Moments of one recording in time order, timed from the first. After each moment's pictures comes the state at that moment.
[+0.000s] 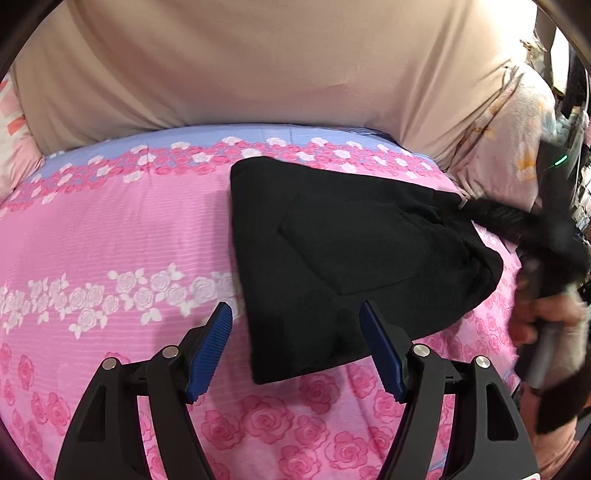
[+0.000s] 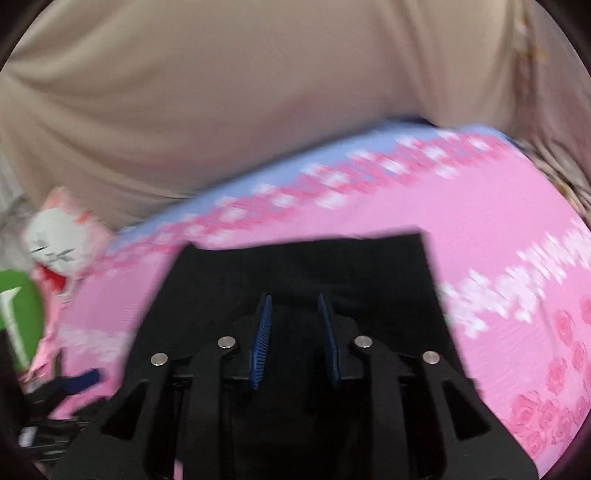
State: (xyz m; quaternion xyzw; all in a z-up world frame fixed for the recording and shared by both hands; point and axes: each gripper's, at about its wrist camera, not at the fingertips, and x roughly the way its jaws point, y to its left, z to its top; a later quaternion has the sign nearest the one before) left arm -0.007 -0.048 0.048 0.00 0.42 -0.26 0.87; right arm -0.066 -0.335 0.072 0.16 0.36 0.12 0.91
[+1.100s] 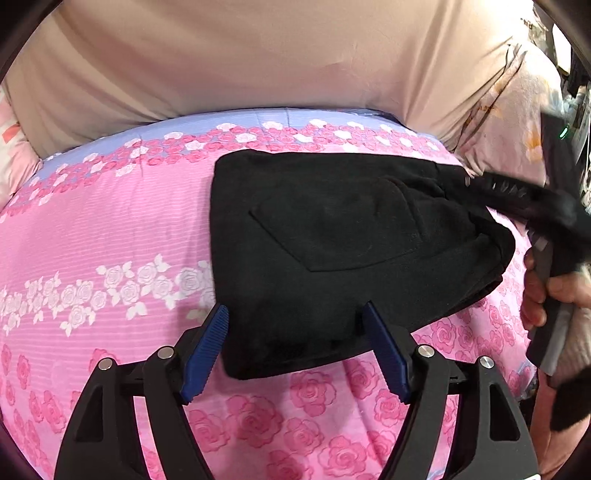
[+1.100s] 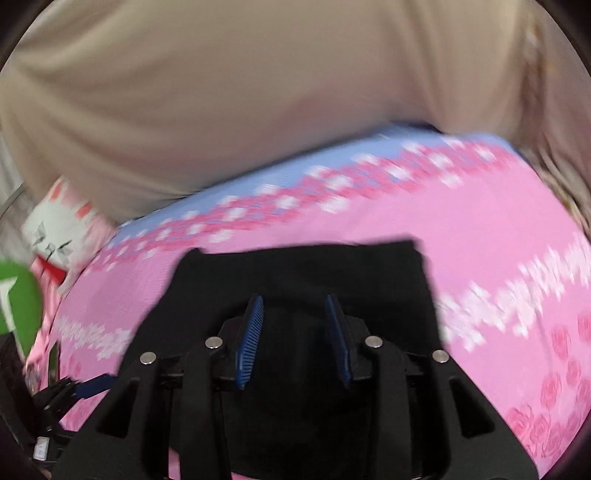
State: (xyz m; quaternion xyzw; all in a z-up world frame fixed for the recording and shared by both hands) left arm -0.008 -0.076 0.034 0.05 0.43 -0.25 0.87; right arm -0.053 -0.385 0.026 0.19 0.39 0.02 0.90
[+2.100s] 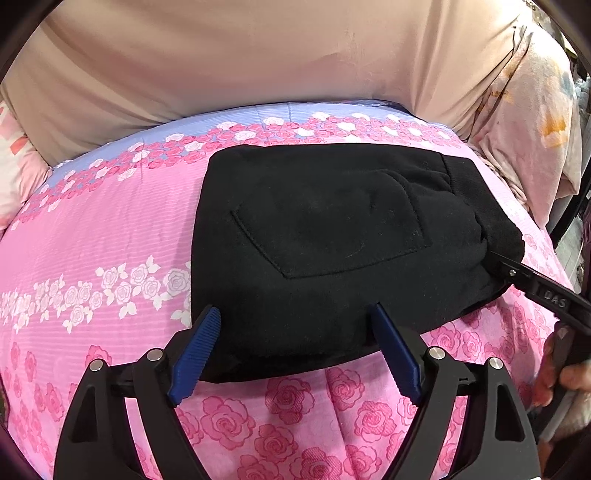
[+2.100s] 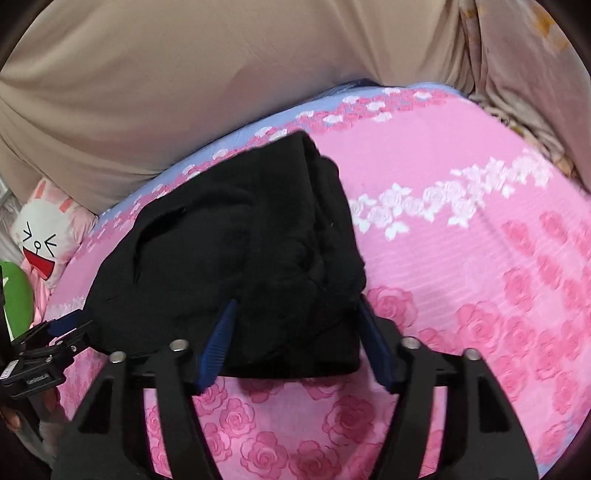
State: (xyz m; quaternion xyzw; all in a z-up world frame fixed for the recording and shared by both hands) left arm -0.009 -0.102 0.027 0.07 0.44 -0.21 0.87; right arm -0.142 -0.395 0.001 0.18 0.38 0.01 0.91
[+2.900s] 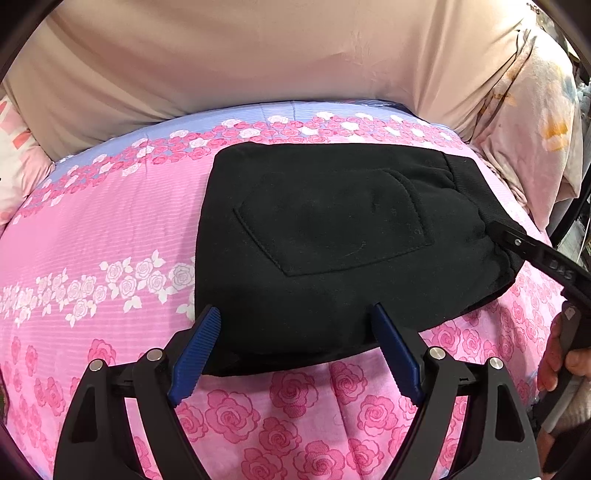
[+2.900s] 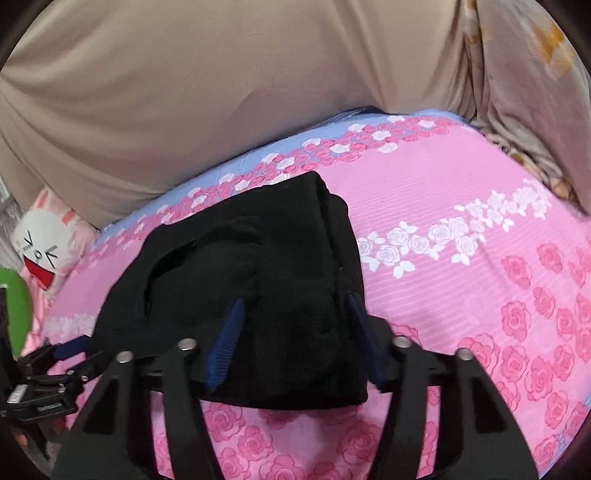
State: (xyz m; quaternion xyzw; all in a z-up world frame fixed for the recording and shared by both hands) left arm -0.010 -0.097 0.031 0.07 0.44 -0.21 0.87; right arm -0.132 -0.388 0.026 0.15 0.35 -0.01 0.92
